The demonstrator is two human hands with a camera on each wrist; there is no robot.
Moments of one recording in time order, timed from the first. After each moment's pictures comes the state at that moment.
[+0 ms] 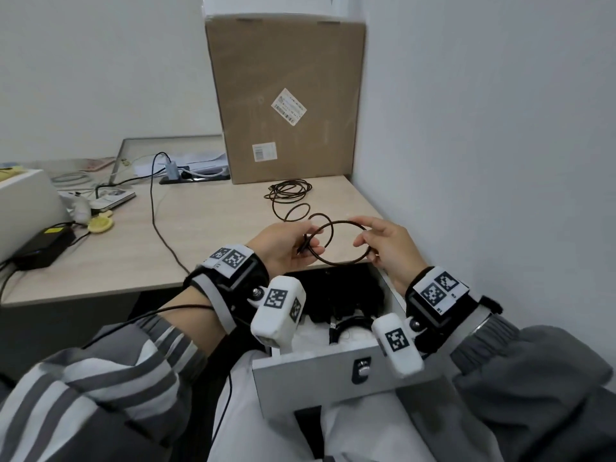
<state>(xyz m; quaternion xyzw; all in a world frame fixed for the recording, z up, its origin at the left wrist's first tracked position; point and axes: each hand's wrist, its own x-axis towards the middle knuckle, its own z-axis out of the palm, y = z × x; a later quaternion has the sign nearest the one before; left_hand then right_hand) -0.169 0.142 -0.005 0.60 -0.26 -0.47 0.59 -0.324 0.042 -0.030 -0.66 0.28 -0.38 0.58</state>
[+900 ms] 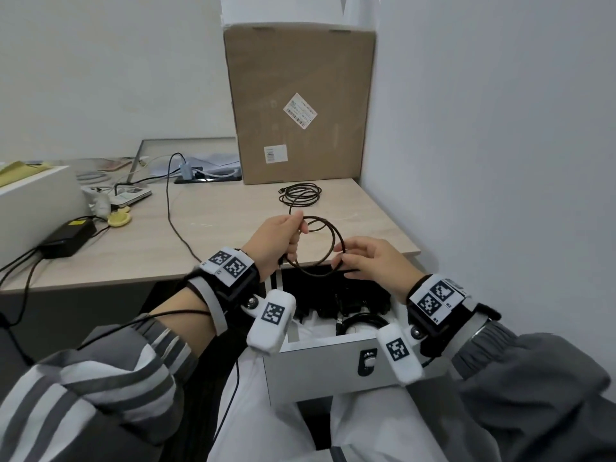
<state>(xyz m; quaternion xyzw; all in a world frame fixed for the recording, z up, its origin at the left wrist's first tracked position) -0.161 0.173 -0.015 0.62 -0.39 -0.32 0.60 -0.323 0.062 -0.050 -0.77 0.19 -0.23 0.57</state>
